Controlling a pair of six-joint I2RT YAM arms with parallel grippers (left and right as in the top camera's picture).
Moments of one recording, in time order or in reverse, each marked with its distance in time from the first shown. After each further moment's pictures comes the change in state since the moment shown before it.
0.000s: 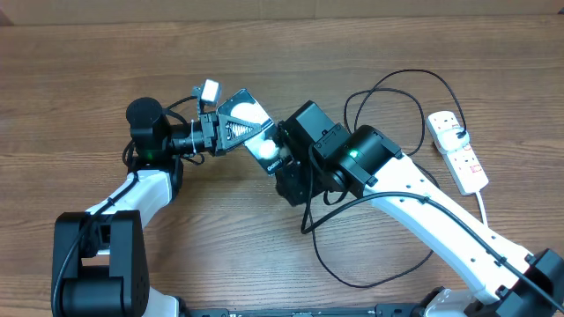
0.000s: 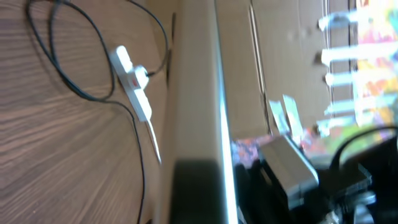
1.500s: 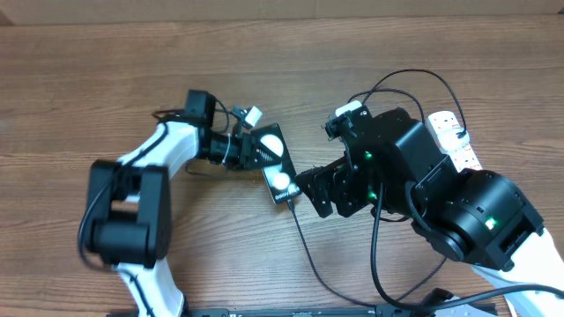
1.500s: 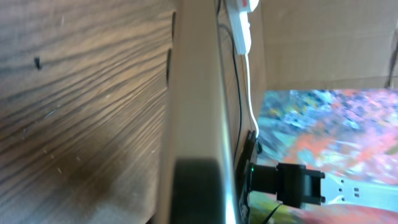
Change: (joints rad) left arm -0.141 0.299 0.409 -1.434 -0.238 1.270; right arm 0.000 -0.344 0.133 -0.082 0.118 0.050
